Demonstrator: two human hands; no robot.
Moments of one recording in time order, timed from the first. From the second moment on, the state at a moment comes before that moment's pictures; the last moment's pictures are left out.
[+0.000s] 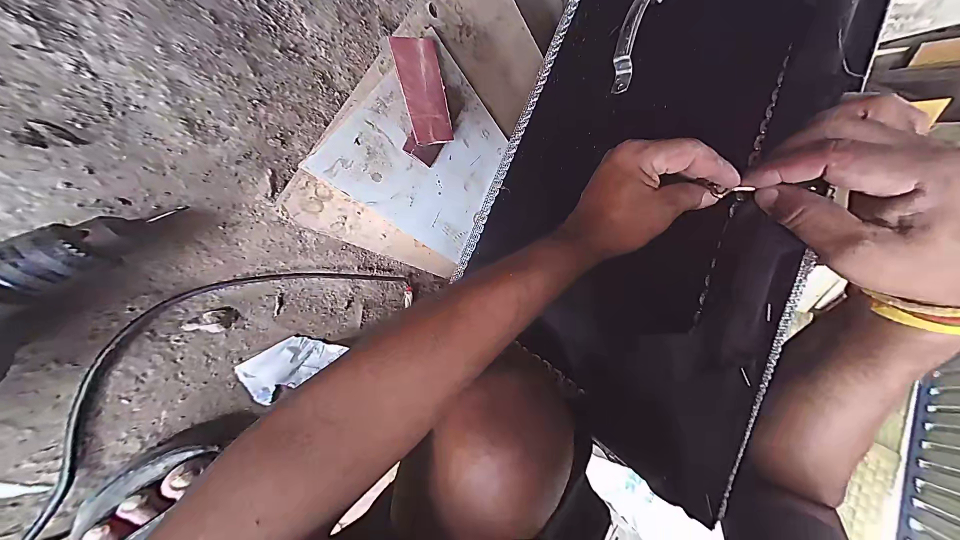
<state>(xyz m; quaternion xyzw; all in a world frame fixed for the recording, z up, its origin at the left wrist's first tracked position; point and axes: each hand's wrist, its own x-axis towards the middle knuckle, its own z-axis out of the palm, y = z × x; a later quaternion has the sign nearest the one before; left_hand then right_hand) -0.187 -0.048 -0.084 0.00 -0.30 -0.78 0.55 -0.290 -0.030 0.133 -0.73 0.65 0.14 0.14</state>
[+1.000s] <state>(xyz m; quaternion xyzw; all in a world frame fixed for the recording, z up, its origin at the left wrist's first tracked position) -0.183 -0.045 -0.080 0.03 -0.32 -0.77 0.55 -0.274 -0.036 0.122 -0.70 0.69 0.12 0.11</state>
